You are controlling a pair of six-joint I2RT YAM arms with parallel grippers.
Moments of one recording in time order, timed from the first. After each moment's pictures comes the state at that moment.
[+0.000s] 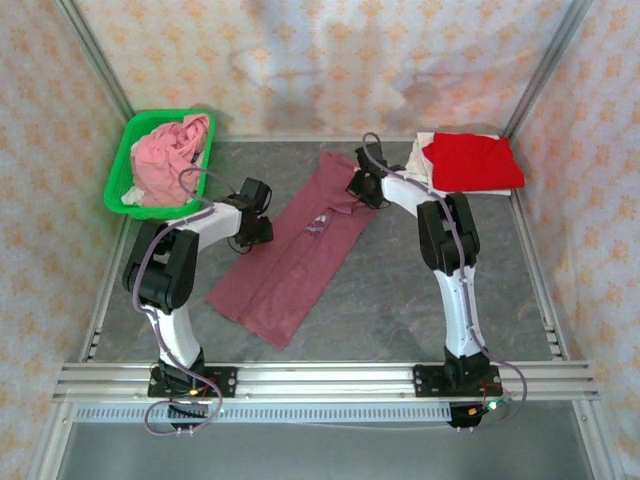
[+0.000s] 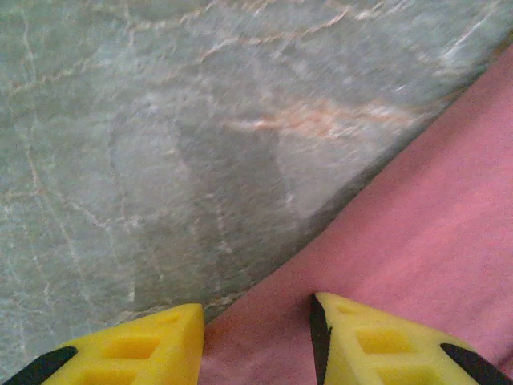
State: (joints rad) left arm -0.26 1.85 1.14 -0.53 -0.08 -0.53; right arm 0.36 2.30 1.77 -0.47 0.00 0.83
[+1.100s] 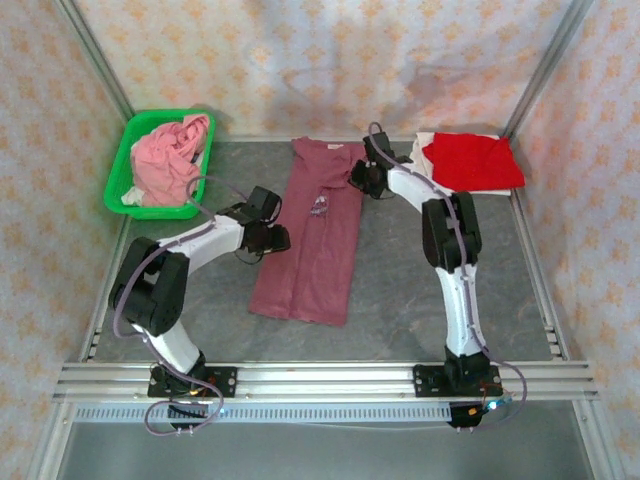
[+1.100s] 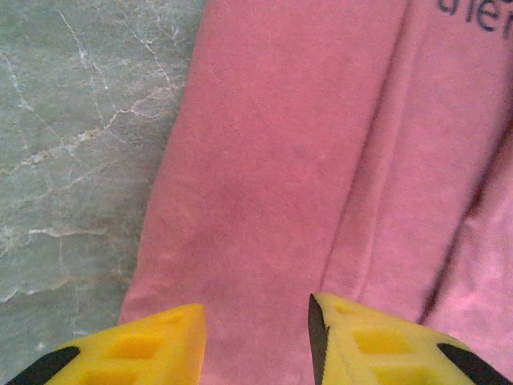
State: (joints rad) left arm -0.37 1.71 1.05 -0.50 0.07 -0.59; right arm 0.33 2.27 1.81 -0.48 -0.17 0.76
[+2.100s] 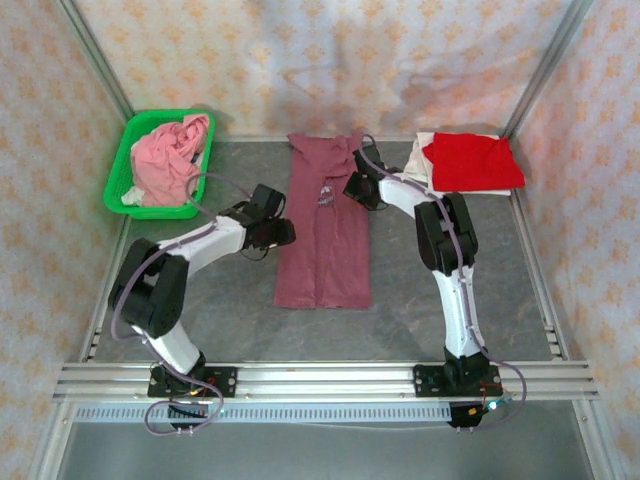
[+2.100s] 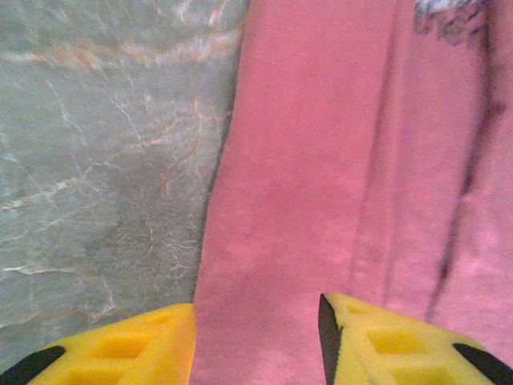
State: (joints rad) left arm -0.40 1.65 1.05 -0.42 0.03 -0.66; right arm 0.38 2.30 1.75 -0.42 -0.02 0.80
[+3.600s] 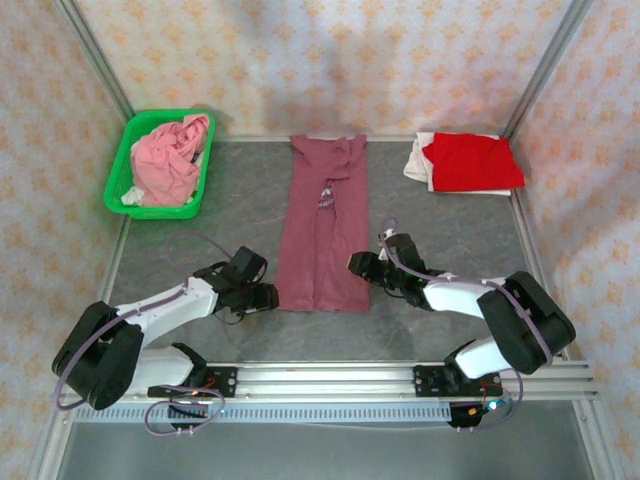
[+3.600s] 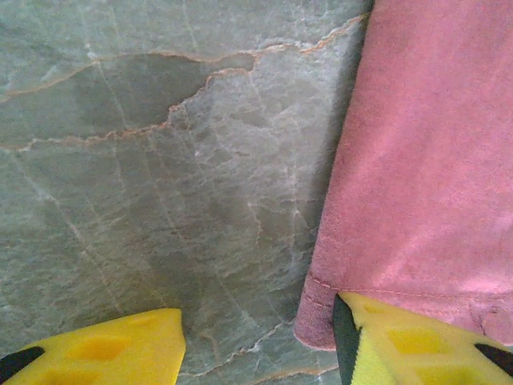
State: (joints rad) left arm -0.52 1.26 0.53 -0.49 0.12 -0.75; right arm 0.55 1.43 0.46 0.30 -0.25 0.85
